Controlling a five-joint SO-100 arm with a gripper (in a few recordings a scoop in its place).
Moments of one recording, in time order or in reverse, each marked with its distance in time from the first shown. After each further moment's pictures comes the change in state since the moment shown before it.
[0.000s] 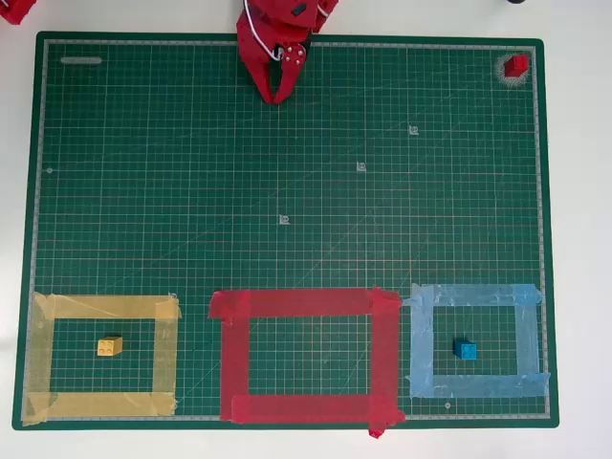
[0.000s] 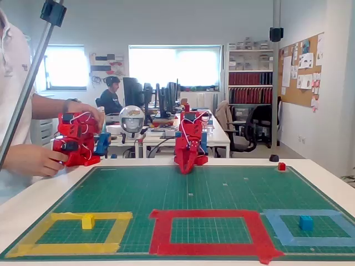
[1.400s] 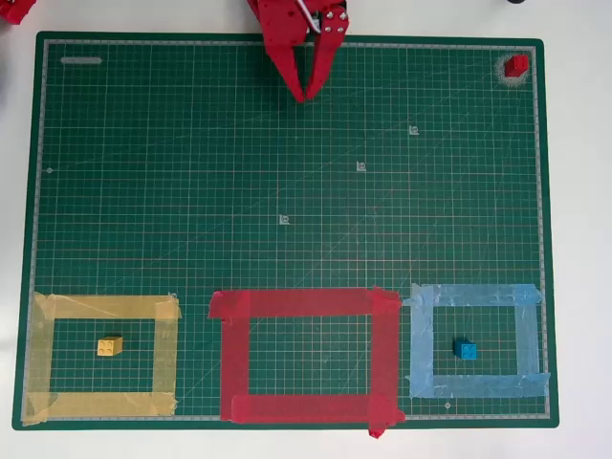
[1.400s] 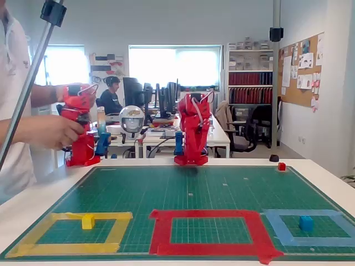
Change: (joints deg) arm -18.7 -30.7 -34.3 -0.3 -6.3
